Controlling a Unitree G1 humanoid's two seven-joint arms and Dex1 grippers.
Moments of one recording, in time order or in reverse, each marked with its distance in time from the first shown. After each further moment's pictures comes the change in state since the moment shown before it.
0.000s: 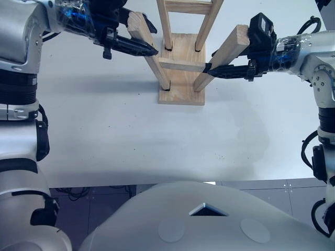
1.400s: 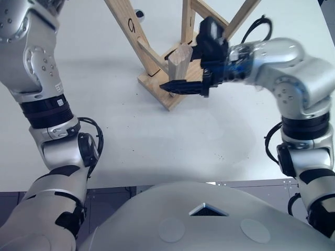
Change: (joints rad) left arm 0.303 -0.356 0.635 -0.105 0.011 -0.168 0.933; right arm -0.057 0.218 -0.085 -0.331 0.165 0.270 -0.222
